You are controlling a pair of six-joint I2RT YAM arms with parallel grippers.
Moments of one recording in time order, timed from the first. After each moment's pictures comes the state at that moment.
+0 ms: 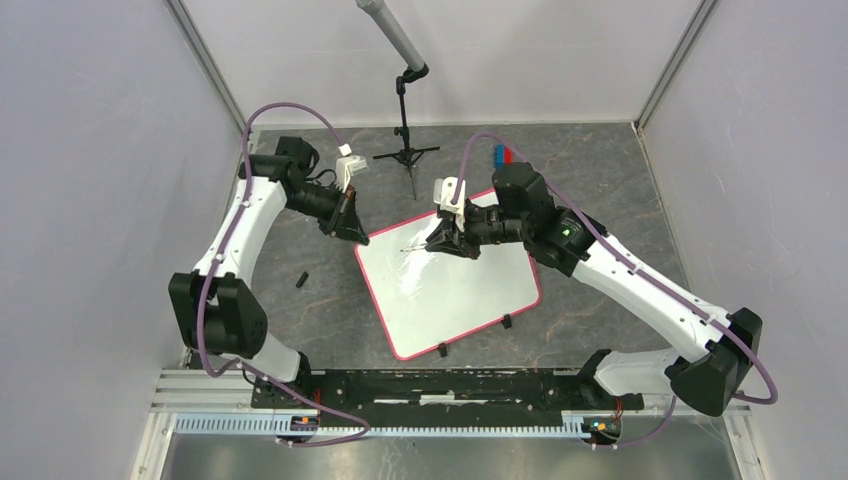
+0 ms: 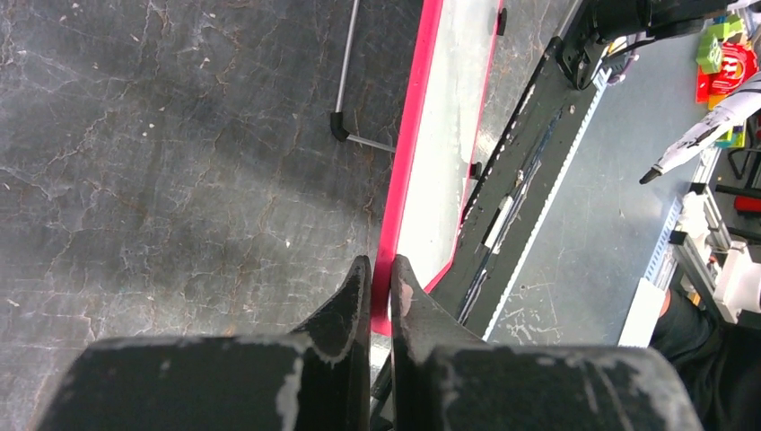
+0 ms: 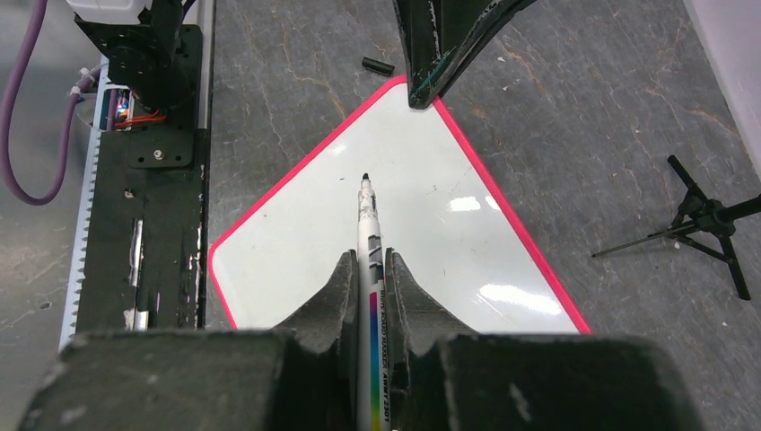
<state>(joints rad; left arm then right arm) -0.10 1.53 1.43 -1.23 0.87 0.53 0.79 1.28 1.25 -0.40 -0.59 -0.38</state>
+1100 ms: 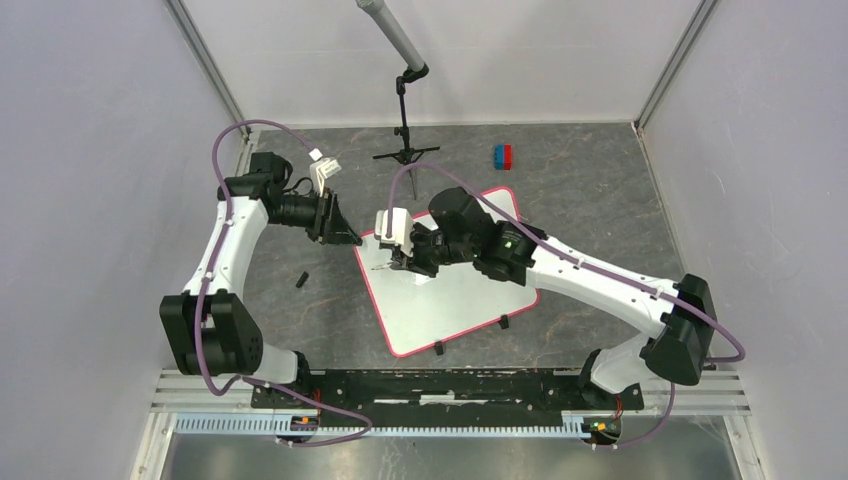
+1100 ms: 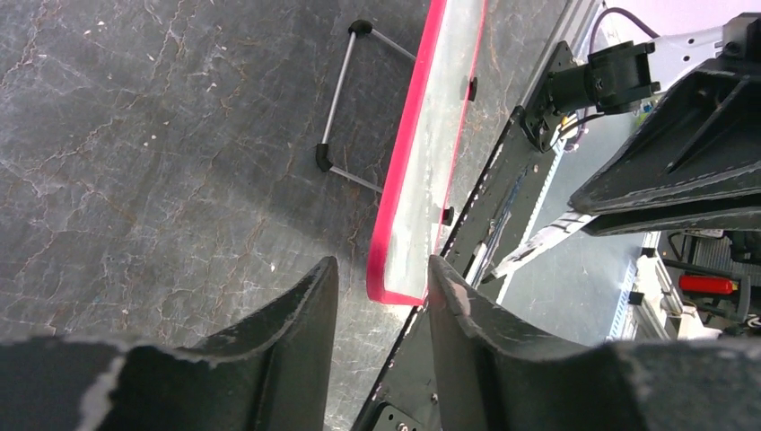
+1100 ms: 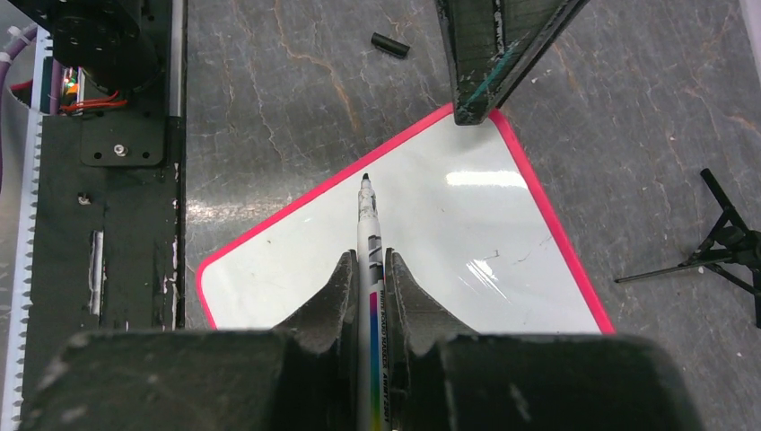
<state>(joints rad) 0.04 1.43 1.26 -1.11 1.03 0.48 1.01 1.46 1.31 -0.35 -0.35 -0.39</state>
